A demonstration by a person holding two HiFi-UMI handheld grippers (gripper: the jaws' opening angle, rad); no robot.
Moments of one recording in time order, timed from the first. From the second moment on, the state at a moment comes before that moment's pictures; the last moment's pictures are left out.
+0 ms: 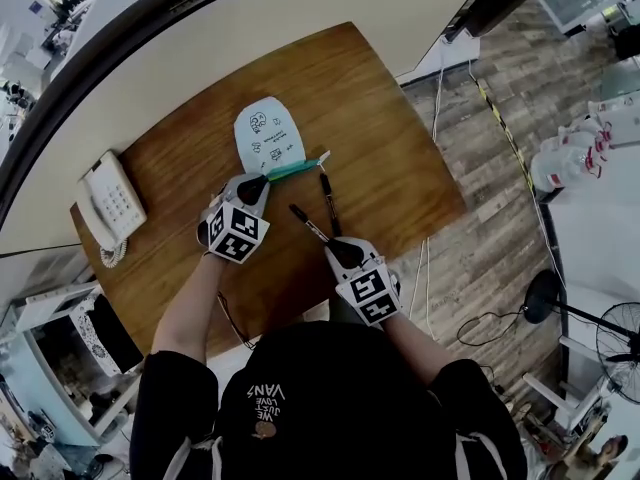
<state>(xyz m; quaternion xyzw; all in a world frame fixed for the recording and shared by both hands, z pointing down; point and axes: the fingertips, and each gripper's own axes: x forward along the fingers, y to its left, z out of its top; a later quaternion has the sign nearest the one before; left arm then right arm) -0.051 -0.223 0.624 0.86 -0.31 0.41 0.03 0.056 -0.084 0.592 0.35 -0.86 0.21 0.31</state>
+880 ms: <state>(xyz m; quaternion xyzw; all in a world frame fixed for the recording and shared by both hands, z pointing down) -0.046 -0.159 0.564 0.86 -0.40 0.30 0.15 0.013 -0.153 0.574 0.34 -0.86 0.17 0.33</state>
